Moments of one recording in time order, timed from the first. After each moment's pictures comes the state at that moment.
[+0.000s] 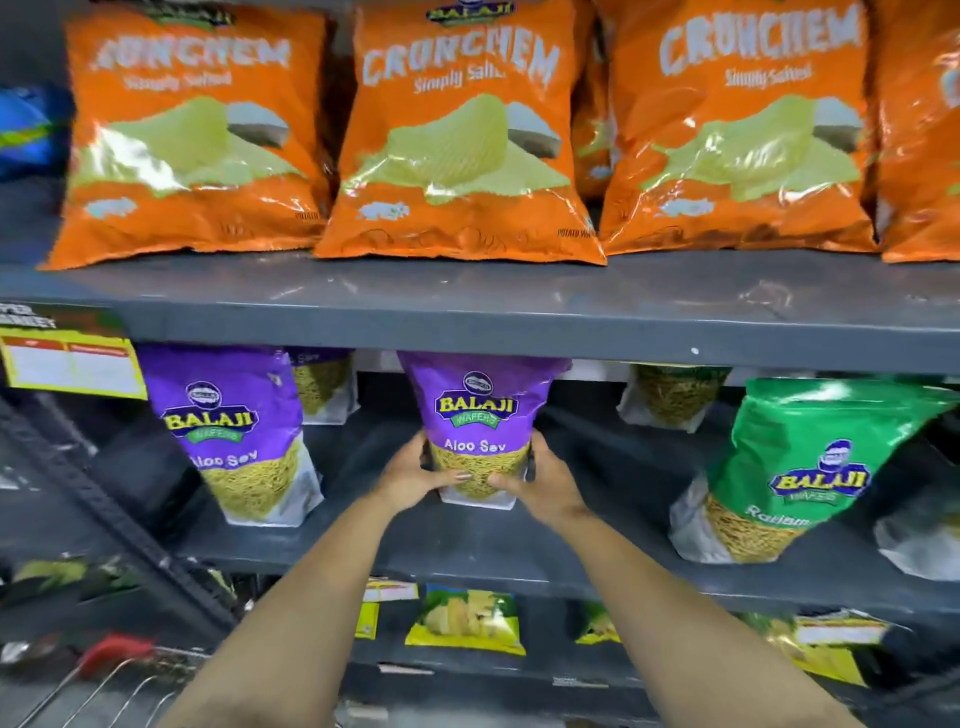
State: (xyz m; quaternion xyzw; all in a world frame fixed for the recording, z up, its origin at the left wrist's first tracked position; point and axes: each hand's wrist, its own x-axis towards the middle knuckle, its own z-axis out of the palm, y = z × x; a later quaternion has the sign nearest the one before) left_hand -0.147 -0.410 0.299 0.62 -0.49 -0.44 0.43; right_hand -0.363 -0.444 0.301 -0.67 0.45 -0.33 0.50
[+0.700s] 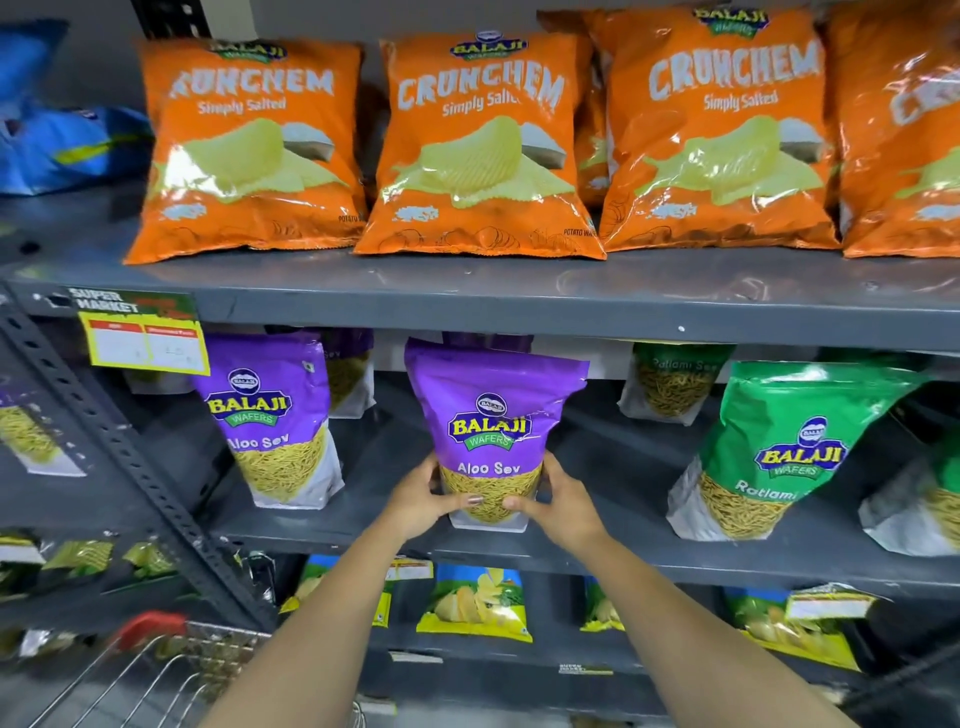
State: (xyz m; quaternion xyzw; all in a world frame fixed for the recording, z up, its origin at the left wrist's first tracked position) left_hand -0.157 -0.350 0.295 0.65 -0.50 -0.42 0.38; right_hand -0.384 -0.390 0.302 -0.70 0.48 -0.29 0.44
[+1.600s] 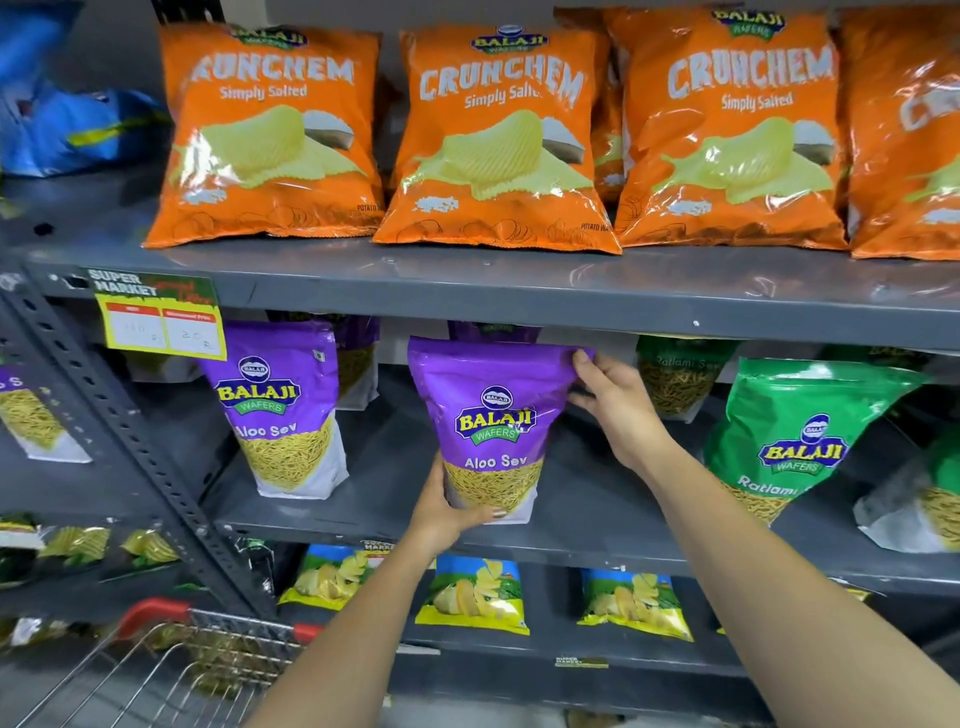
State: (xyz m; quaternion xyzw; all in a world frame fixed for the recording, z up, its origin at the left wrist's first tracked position) left_hand -0.192 -0.323 0.289 0.63 -0.44 -0.43 0.48; right_hand -0.396 -0.407 0.444 -0.55 0.35 -0.48 0.58
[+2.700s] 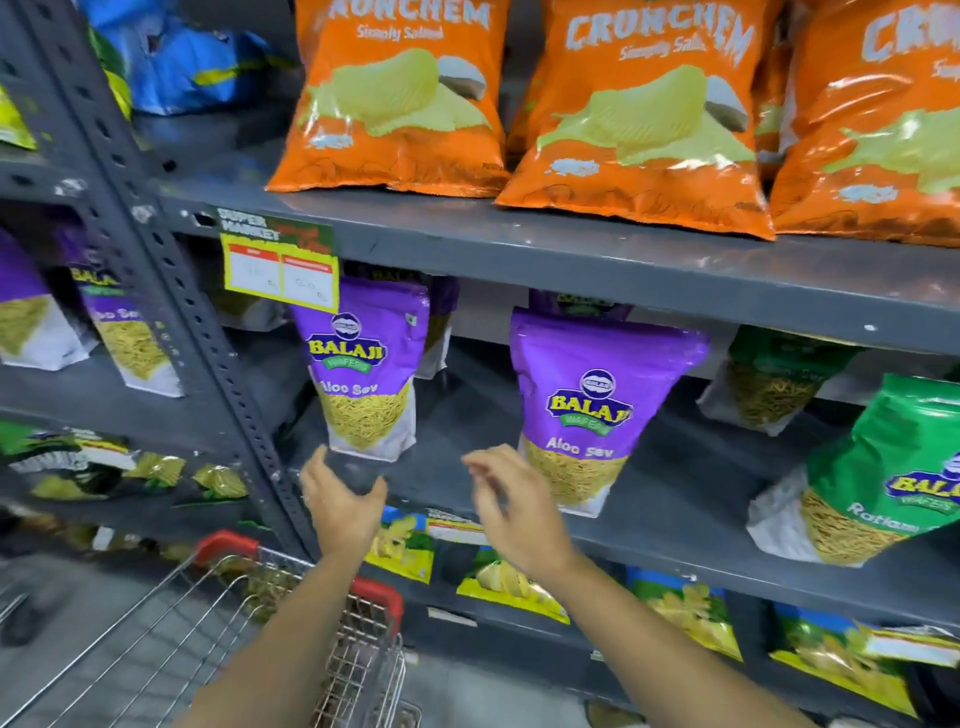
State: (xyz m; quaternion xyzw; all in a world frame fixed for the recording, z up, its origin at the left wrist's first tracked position) left_hand -0.054 -0.239 0.268 0.82 -0.23 -0.07 0.51; right_hand -0.262 -0.292 0.343 -0.82 0.28 -0.40 0.30
